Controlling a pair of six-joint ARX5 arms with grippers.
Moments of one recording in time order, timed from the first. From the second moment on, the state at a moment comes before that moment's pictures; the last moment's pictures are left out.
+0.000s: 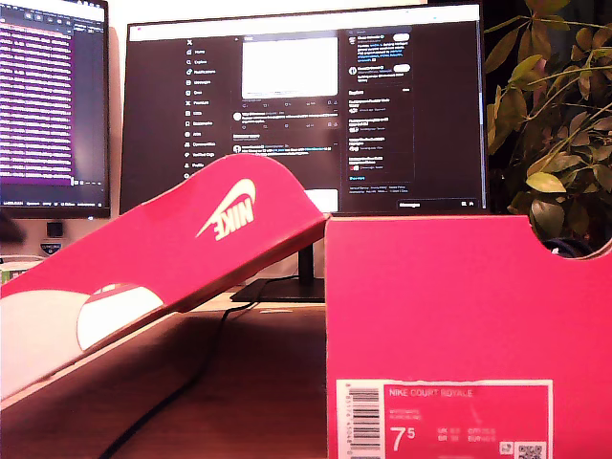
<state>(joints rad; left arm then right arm) 0.12 1.17 0.41 -0.04 0.87 -0.43 0.01 0.63 0.51 -0.37 -0.36 0.33</state>
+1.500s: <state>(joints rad) 0.06 1.46 0.58 -0.16 1.07 -0.37 0.03 1.20 0.55 -0.35 -0.43 0.15</state>
